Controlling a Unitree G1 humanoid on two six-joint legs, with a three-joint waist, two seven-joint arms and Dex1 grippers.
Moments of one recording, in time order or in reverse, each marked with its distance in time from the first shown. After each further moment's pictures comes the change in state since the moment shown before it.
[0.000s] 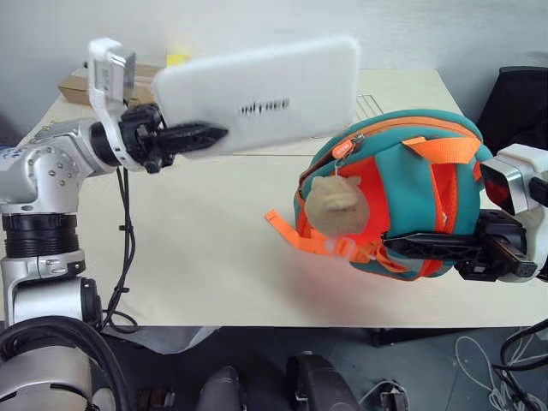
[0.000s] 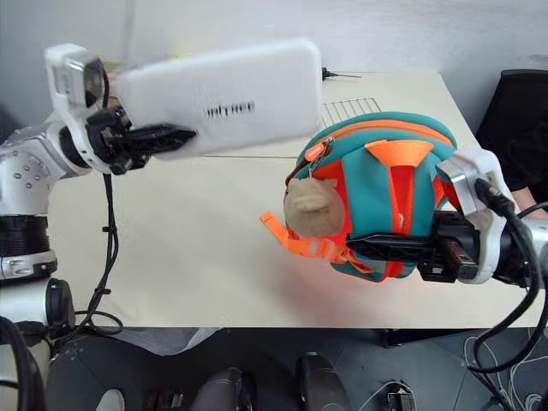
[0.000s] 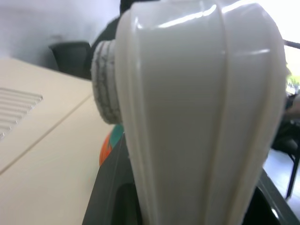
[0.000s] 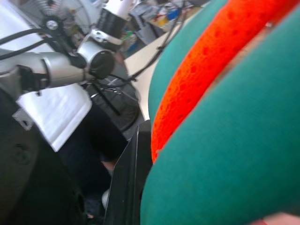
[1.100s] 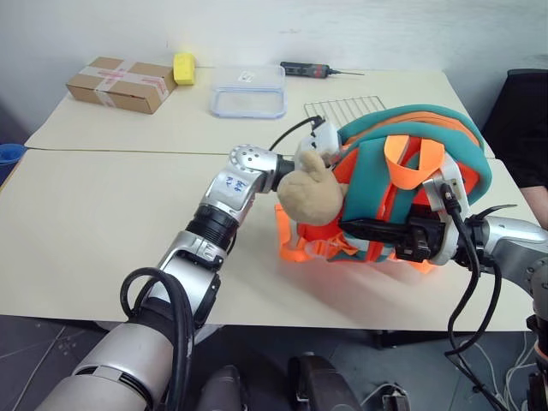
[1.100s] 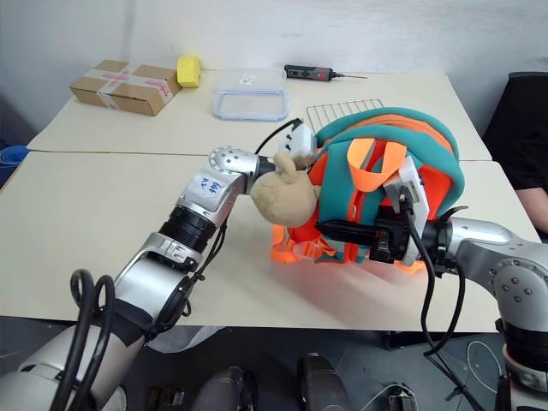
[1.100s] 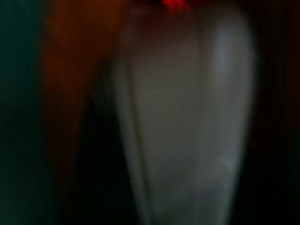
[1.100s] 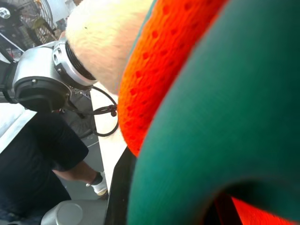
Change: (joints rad) left arm -0.187 -0.612 -0.262 0.359 0.495 -0.509 0.237; right arm -0.073 0.178 0.269 -0.011 -0.282 -0.211 -0.132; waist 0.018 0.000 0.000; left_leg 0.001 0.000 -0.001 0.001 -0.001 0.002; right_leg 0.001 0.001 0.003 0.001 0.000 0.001
